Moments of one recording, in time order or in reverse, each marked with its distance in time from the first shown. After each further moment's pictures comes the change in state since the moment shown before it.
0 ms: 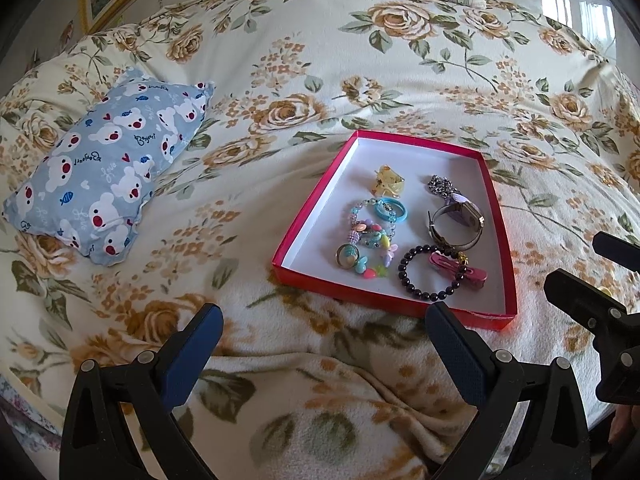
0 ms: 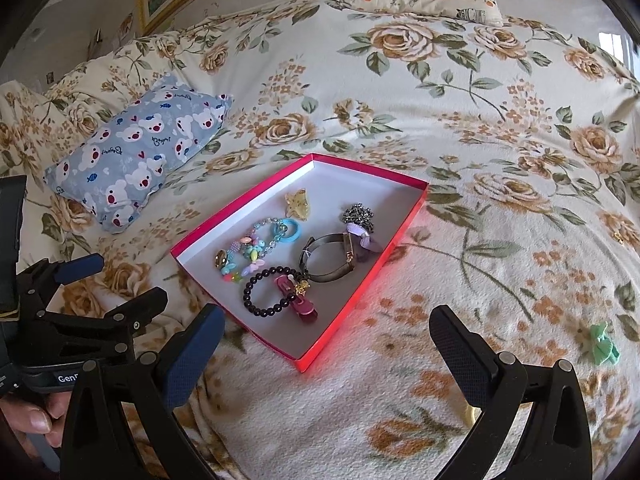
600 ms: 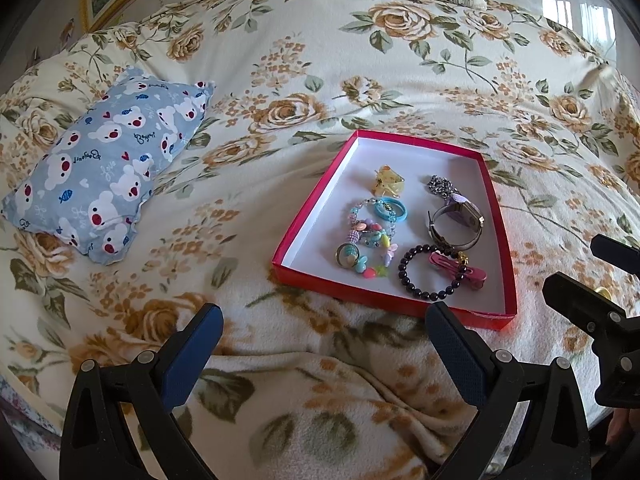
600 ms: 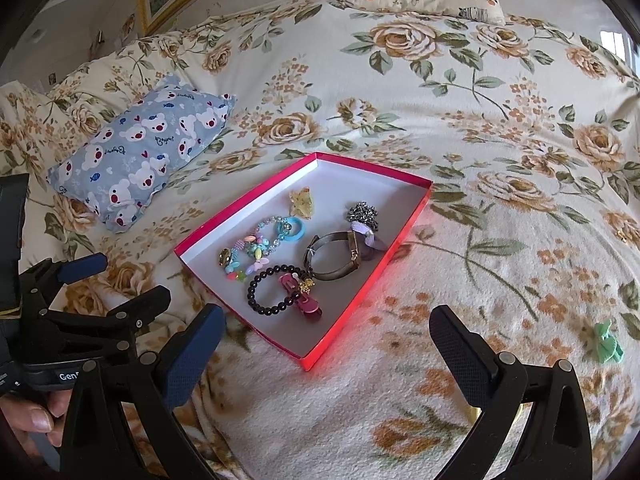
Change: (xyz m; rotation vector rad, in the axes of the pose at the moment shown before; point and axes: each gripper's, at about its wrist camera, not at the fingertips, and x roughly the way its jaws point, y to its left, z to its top) left arm 0.000 0.001 0.000 -0.006 0.000 -0.003; right arm 0.000 0.003 -0.001 0.003 -0.004 0.008
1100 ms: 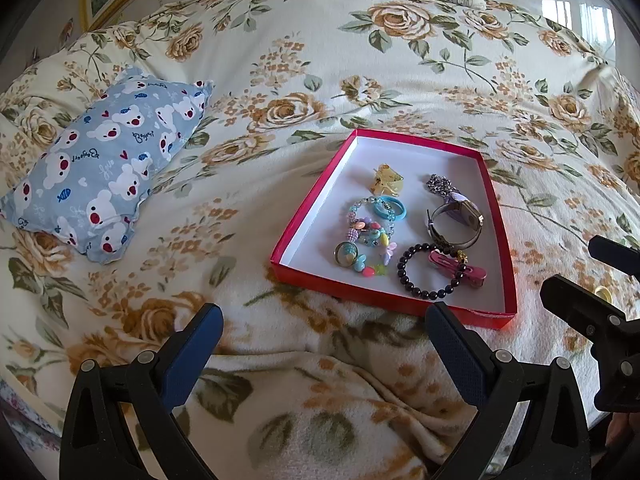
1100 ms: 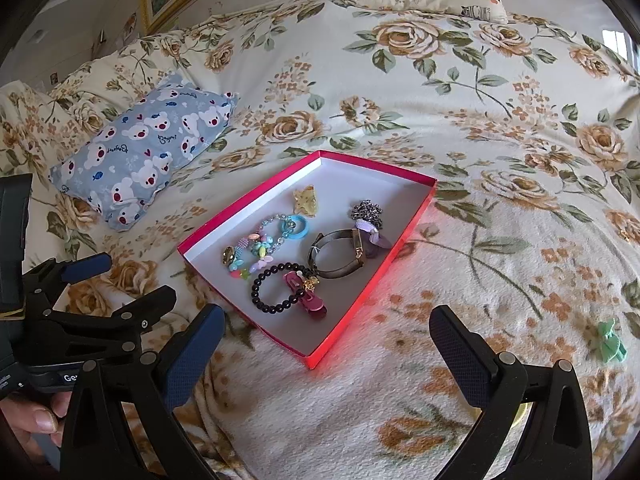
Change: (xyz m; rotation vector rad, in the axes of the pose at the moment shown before) left arm 0.002 0.000 0.000 0.000 0.003 -0.004; right arm 0.000 0.002 -0.001 0.002 0.008 0.012
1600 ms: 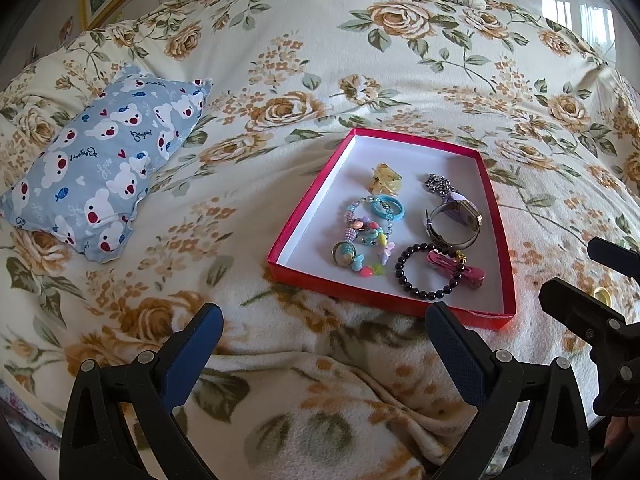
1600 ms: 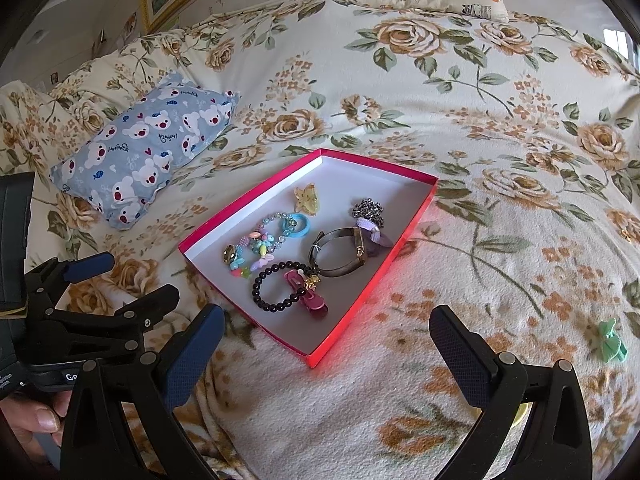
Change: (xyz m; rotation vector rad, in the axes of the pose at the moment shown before) left arm 0.002 -0.001 0.000 0.000 0.003 -0.002; right arm 0.000 0.000 0.000 -0.001 0.005 0.000
